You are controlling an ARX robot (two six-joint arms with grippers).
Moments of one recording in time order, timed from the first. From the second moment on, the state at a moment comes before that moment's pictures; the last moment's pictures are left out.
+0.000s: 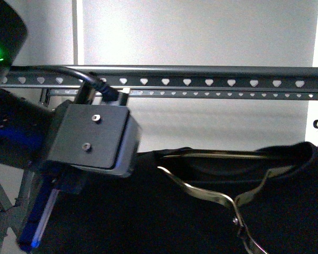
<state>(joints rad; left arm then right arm) -0.22 1.48 1.10 -0.07 0.58 1.68 0.00 0.00 0.01 0.00 0.00 0.00</state>
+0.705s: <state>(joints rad) -0.27 1.50 1.11 -0.04 0.56 1.73 -0.41 0.58 0.24 0.07 -0.79 -0.57</state>
